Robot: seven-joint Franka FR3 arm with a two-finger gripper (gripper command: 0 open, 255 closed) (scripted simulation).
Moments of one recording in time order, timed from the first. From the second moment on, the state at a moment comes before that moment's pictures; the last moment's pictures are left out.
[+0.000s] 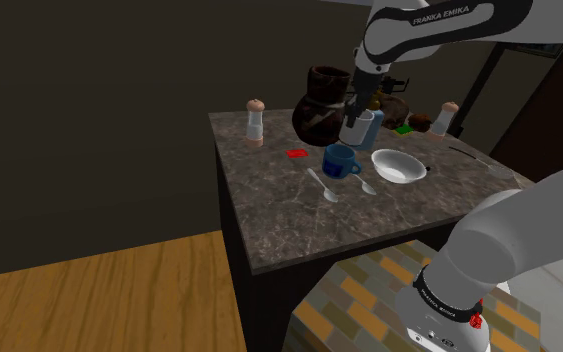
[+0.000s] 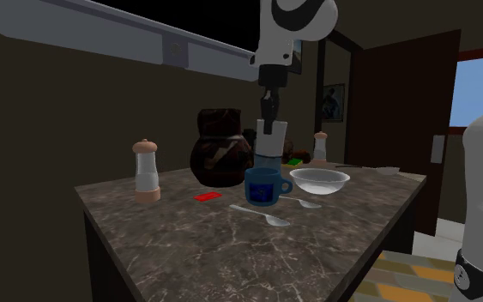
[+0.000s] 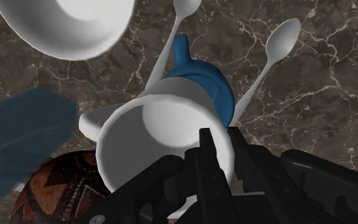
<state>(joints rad) -0.21 -0.42 -0.14 -2.34 -0.11 2.03 -0.30</state>
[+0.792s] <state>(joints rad) -0.22 -0.40 -0.14 -2.42 -0.11 2.14 -0.30</state>
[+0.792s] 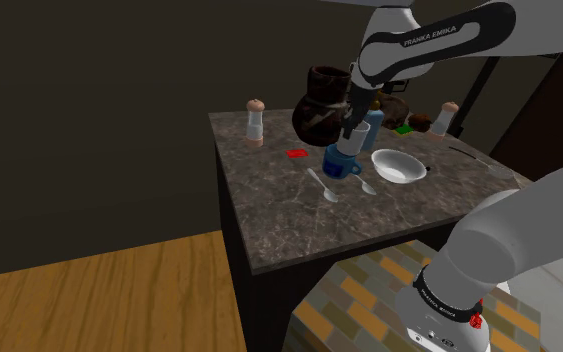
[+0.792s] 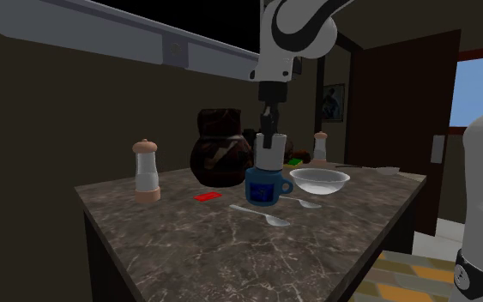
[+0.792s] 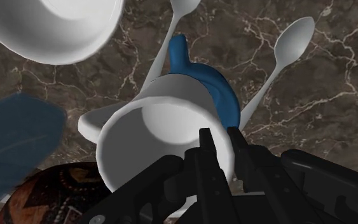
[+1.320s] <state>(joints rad) -0.22 -0.40 -0.14 -2.43 -0.11 2.14 -0.30</state>
